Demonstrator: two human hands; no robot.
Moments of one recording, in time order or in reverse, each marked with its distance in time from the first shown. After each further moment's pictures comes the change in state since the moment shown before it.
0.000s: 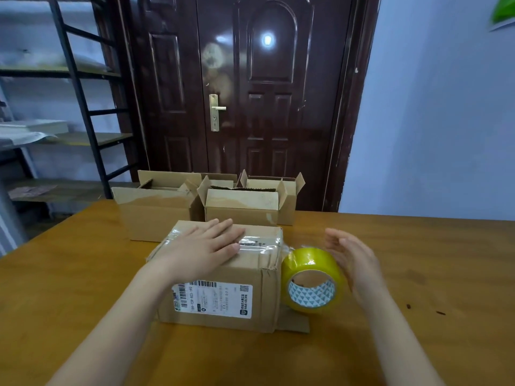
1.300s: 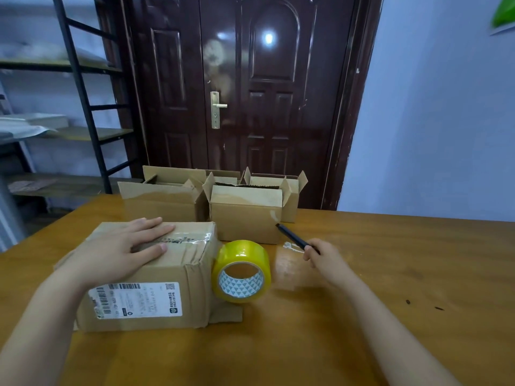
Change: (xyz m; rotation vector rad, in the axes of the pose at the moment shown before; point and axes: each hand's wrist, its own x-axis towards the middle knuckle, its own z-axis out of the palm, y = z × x) left_hand -0.076 -0.081 -0.018 -0.118 0.132 -0.244; right_hand 0.025 0.026 0.030 -0.770 -0.239 0.037
